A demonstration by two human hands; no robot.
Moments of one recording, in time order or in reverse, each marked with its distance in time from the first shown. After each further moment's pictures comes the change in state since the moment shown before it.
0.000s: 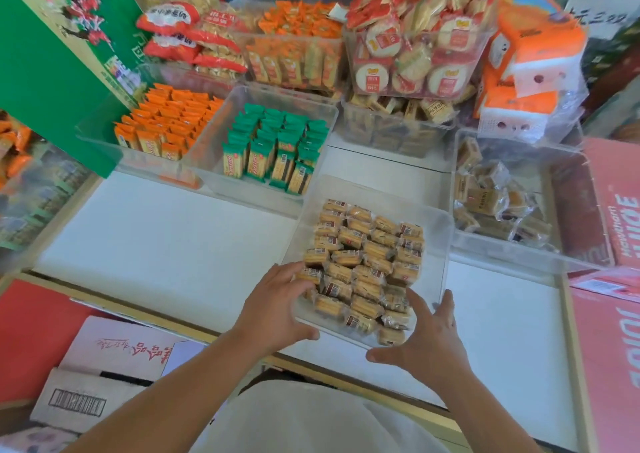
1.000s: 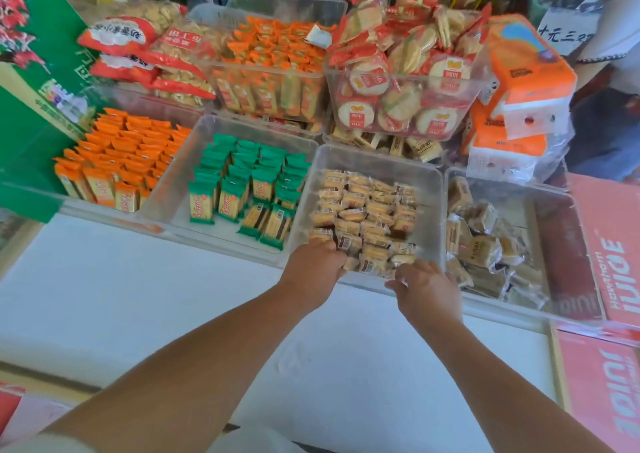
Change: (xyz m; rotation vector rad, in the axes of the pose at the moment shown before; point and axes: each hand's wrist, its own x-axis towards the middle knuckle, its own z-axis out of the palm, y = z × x) left_hand 0.210 0.043 -0.036 0.225 -0.005 0.243; right_hand 0.161 -0.047 -0.080 -0.336 0.459 -0.246
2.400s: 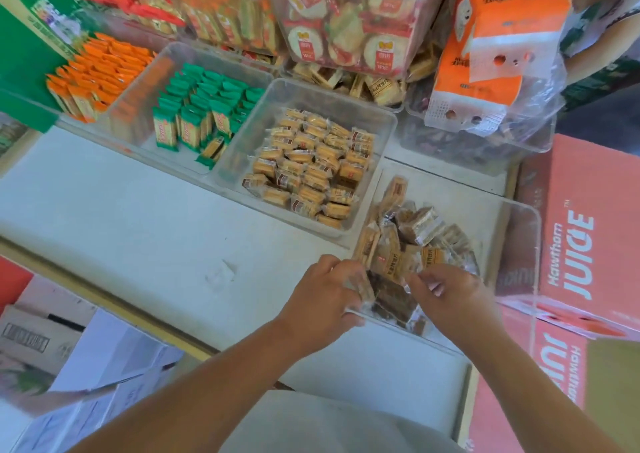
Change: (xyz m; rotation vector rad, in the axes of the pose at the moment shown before) left_hand -0.034 0.242 0.101 -0.244 0.001 -0.071; right_hand -0.056 0.233 -0.046 0.442 -0.160 -0.070
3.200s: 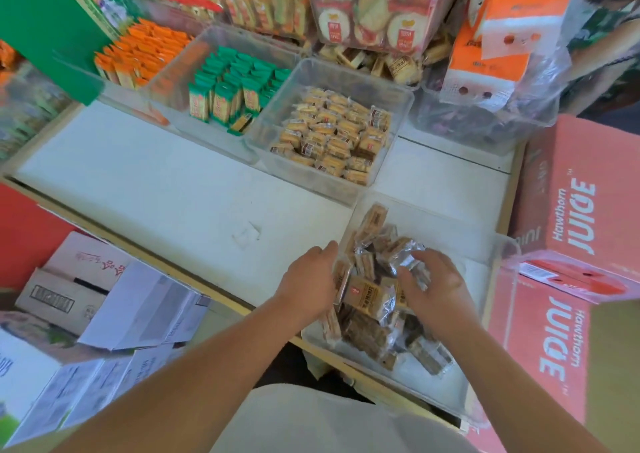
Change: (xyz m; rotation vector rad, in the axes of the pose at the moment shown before) left_hand -0.086 0.006 0.011 0.068 -0.019 -0.434; right_hand -0.093 -0.017 0.055 0.075 0.000 0.051
